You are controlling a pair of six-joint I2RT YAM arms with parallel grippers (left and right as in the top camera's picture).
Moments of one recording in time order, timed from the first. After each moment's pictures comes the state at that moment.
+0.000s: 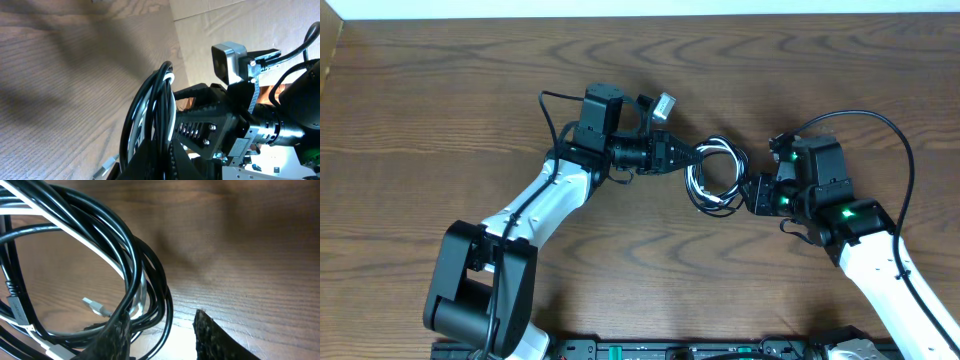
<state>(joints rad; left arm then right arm) -0.36 1.71 1.02 0.02 1.12 -0.64 0.27 1.20 0.79 -0.52 -0.26 0.41</state>
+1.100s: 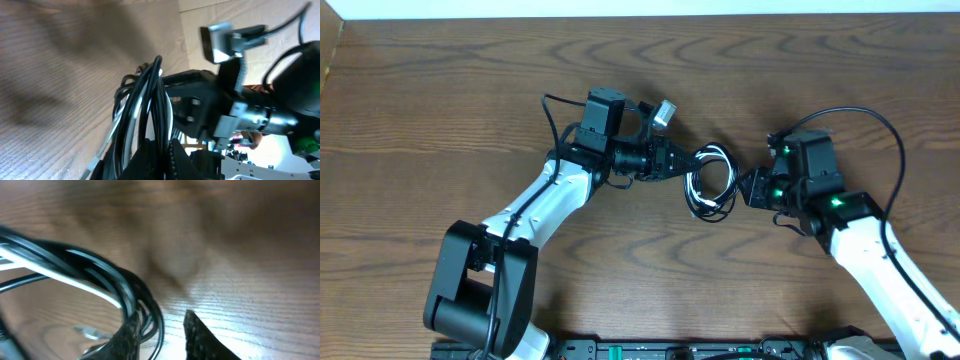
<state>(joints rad) -0.36 1.71 1.02 -0.07 1.12 -0.61 0.27 1.31 0.79 -0.46 -0.25 0.50</state>
